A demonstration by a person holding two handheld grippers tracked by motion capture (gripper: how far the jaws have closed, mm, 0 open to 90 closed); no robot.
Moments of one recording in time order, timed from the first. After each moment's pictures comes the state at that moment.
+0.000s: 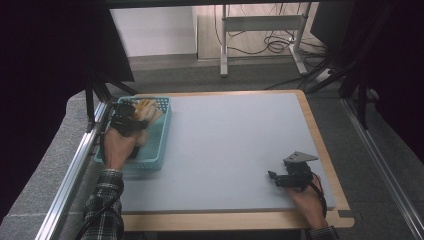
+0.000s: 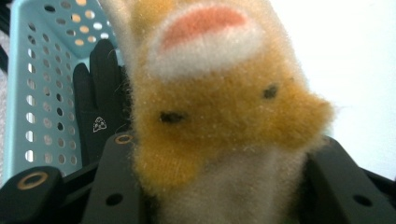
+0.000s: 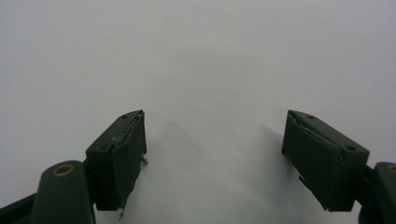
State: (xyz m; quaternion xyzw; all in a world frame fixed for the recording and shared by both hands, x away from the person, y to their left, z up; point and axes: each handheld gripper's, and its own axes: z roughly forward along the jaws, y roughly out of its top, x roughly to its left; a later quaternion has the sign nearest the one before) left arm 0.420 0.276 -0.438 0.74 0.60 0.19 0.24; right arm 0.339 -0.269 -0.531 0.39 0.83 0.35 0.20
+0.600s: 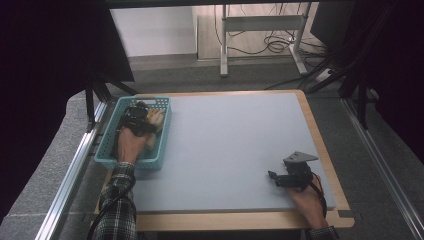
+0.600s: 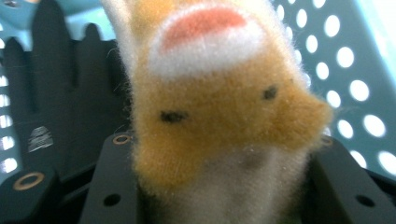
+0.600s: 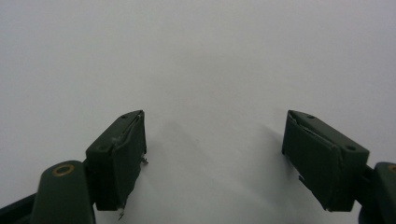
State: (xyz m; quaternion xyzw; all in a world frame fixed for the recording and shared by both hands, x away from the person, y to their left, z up) left arm 0.463 0.258 -0.488 0.76 0.60 0.14 0.19; right arm 0.339 -0.269 -0.531 0.39 0.83 0.35 0.20
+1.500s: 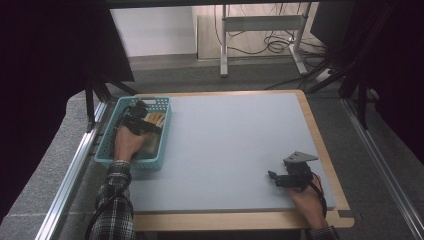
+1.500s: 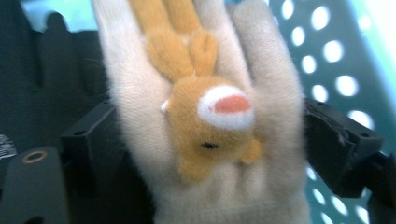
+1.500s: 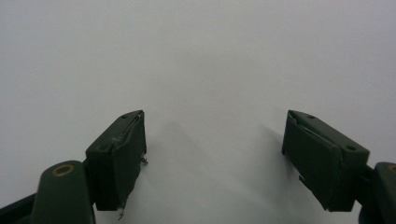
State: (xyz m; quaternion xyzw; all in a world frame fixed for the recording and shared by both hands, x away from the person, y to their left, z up) left arm 0.461 0.272 -0.476 0.77 0.59 0.10 0.22; right arm 0.339 -0.269 -0.531 0.39 0.83 0.35 0.20
